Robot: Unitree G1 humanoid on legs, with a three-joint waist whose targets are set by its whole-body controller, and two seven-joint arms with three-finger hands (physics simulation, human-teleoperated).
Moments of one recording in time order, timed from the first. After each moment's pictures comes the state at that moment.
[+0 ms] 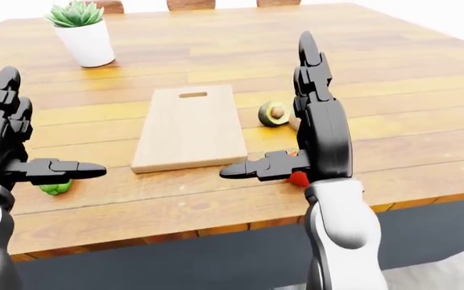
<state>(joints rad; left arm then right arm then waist) -0.35 0.33 0.26 -0.79 0.28 0.99 -0.22 -0.40 -0.10 -0.04 -0.94 -0.18 0.92 0.12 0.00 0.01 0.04</state>
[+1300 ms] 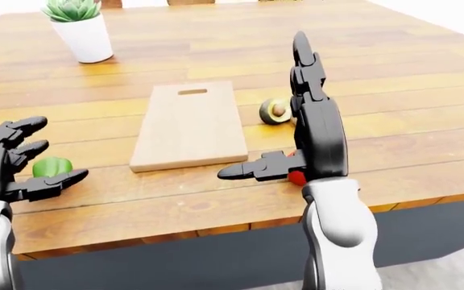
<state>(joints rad) -0.20 0.28 0.37 -0.55 0.40 0.75 -0.20 -0.40 -0.09 -0.02 -0.93 -0.24 0.90 0.16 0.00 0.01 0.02</state>
